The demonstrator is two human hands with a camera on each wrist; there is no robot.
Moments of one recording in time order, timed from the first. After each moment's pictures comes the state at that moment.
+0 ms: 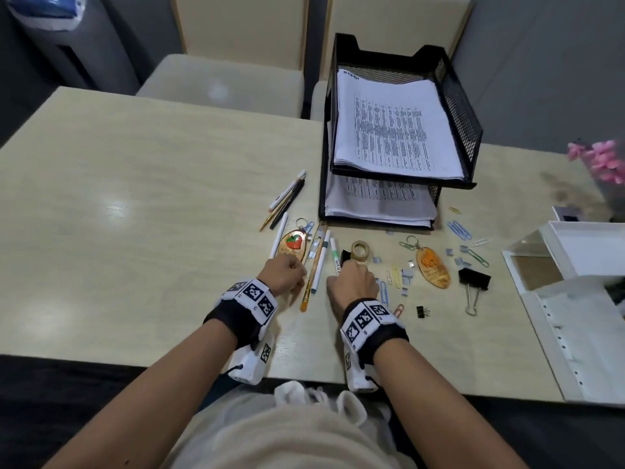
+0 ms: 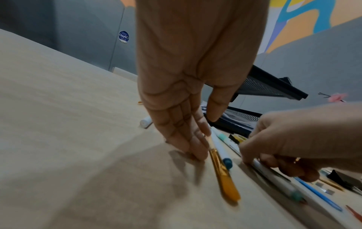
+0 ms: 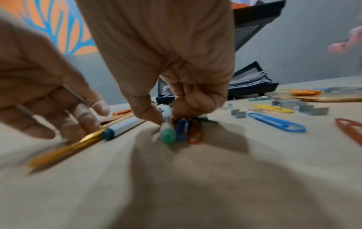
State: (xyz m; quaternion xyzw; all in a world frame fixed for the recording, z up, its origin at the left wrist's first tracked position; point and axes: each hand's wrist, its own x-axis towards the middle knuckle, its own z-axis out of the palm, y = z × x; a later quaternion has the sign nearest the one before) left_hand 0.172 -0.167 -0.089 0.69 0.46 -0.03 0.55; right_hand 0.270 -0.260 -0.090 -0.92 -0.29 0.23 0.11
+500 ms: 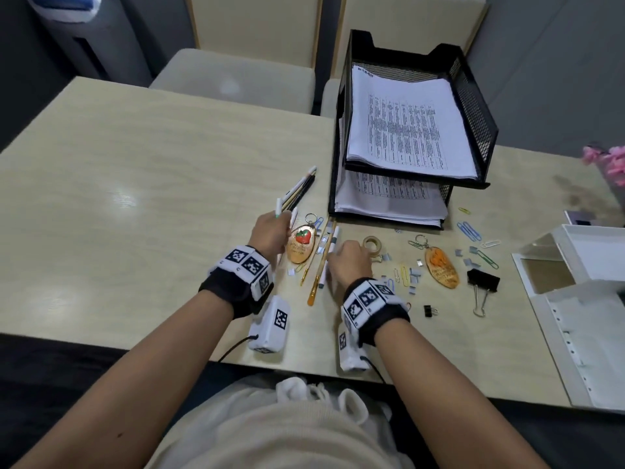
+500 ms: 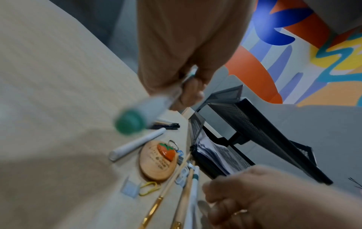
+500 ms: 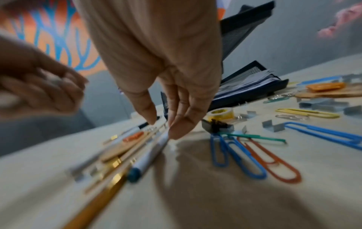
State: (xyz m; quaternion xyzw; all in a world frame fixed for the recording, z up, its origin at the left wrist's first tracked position) left_hand 0.175 -0.135 -0.052 0.54 0.52 0.17 0.63; right_hand 0.270 -0.234 -0.079 -0.89 -0.26 0.28 0.24
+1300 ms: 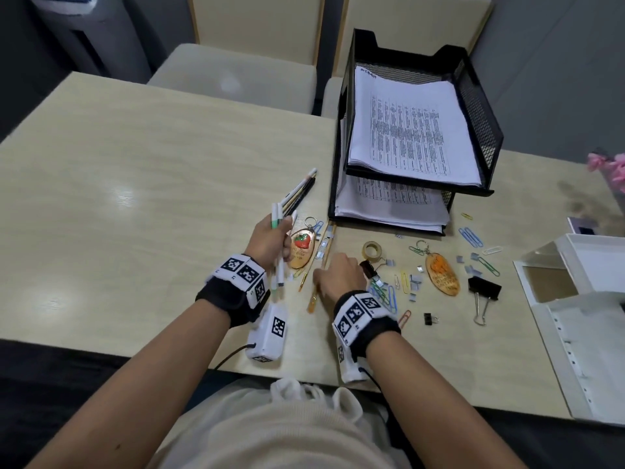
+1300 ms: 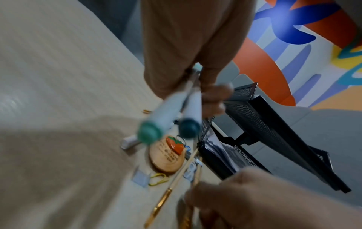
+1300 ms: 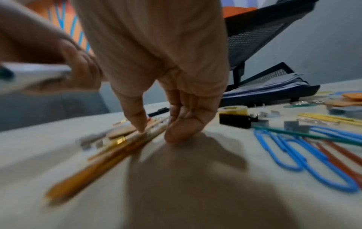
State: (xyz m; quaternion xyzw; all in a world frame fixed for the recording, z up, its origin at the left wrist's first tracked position) left_hand 0.173 -0.133 -0.065 0.48 0.49 0.20 0.70; right_hand 0.259 -0.233 -0.082 -0.90 -0.31 0.28 0.13
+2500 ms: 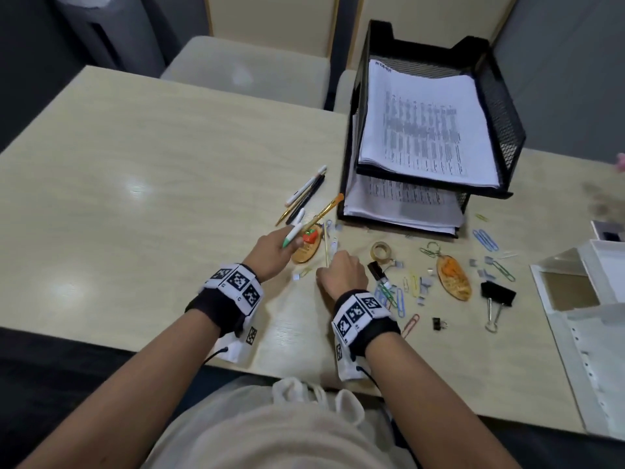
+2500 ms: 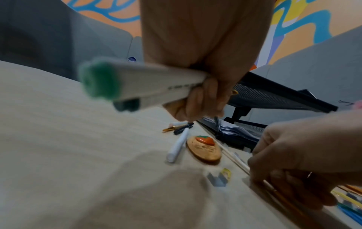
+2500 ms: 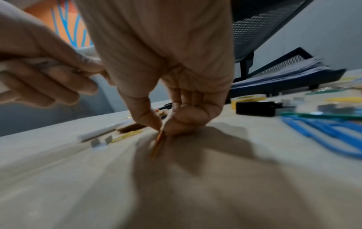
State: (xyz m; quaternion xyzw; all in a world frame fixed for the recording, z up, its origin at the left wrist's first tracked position) left_hand 0.153 -0.135 -0.070 0.79 0.41 0.06 0.45; right_hand 0.255 -0.222 -0.082 -0.90 -0.30 0.30 0.12
